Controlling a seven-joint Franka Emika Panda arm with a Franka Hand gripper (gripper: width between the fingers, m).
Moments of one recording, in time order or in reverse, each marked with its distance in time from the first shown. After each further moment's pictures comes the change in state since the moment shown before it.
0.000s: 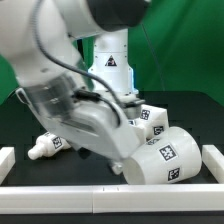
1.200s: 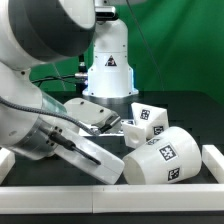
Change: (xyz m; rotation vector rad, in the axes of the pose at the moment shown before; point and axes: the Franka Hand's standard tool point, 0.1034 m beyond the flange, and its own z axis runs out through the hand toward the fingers) arm 0.005 0.019 0.005 -0.077 -0.417 0.097
